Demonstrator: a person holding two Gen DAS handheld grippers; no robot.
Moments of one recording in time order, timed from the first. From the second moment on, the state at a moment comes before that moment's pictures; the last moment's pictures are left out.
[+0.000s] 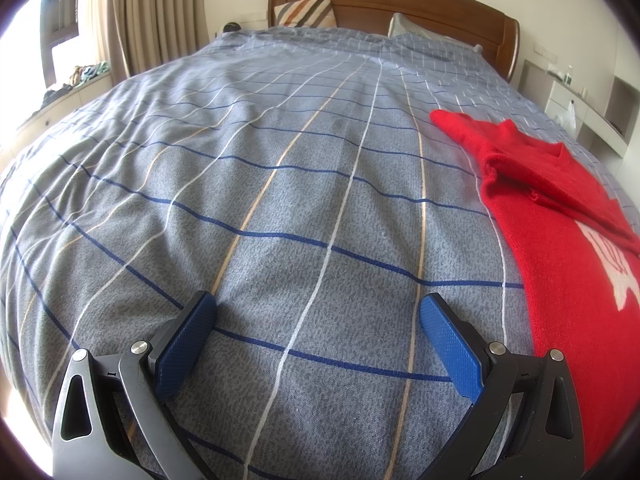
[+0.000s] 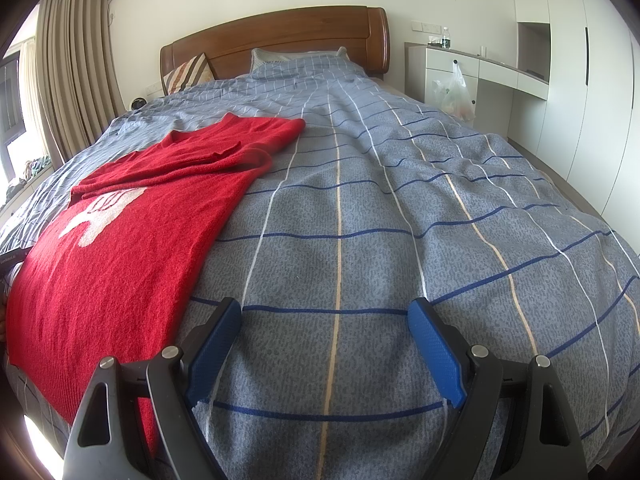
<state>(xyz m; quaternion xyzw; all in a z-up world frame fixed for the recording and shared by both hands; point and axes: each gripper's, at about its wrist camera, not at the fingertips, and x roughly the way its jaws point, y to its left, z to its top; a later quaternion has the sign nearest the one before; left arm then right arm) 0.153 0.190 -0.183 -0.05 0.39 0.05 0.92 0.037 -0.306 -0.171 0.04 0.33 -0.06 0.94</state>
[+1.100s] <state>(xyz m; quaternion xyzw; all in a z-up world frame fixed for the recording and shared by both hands) 0.152 0.189 -0.185 -0.05 0.39 0.05 0.92 0.038 -0.307 -0.171 0.04 0.33 -0.06 0.94</state>
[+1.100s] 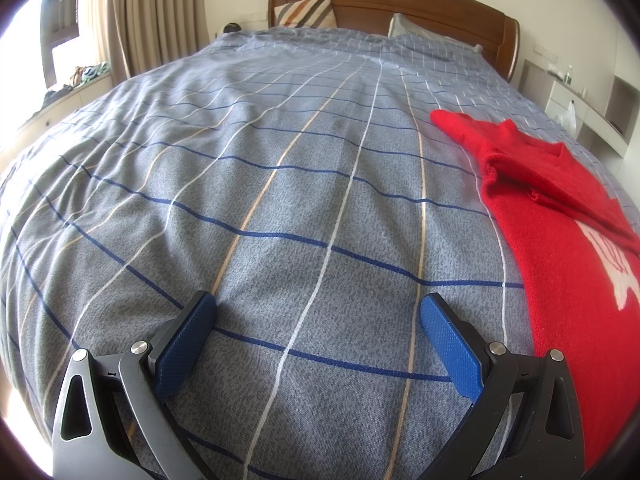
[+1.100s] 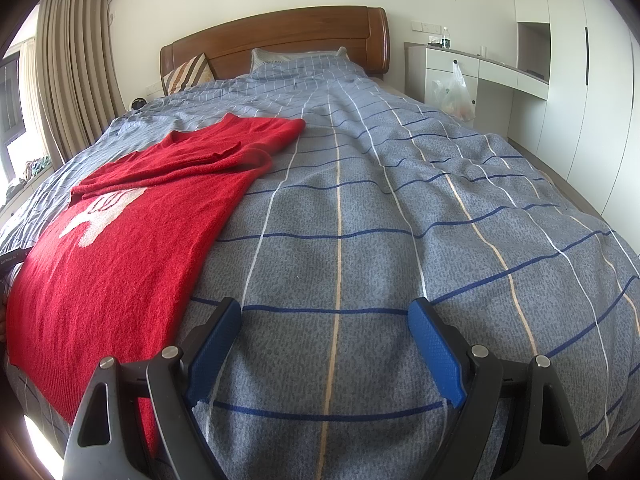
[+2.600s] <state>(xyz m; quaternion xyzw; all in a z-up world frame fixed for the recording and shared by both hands) 0.135 0.184 -0.146 -0.07 0.48 -0.02 0.88 0.008 -0.312 -0.140 0.07 0.31 -0.04 0.95</state>
